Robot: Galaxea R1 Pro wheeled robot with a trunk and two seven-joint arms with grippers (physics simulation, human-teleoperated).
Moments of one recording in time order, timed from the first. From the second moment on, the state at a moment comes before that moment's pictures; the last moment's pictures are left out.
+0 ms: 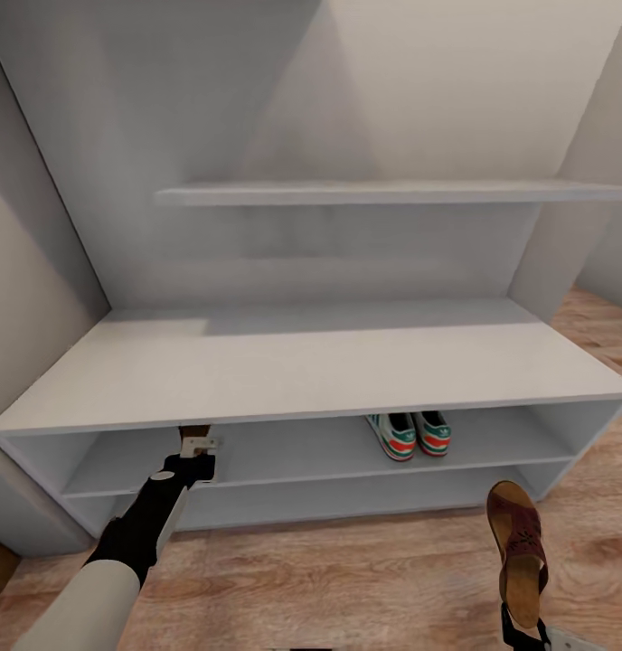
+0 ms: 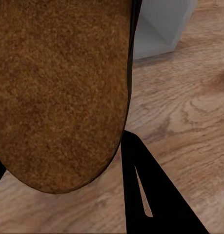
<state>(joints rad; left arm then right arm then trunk) -0.64 0.02 0.07 -0.75 -0.09 0.30 0.00 -0.16 -0.13 -0.36 -0.49 -0.03 -0.55 0.02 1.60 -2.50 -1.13</state>
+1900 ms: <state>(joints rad) -0.64 0.02 0.08 -0.75 -0.10 0.30 0.00 -0.16 -0.13 -0.36 -0.49 -0.03 -0.55 0.02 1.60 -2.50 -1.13</state>
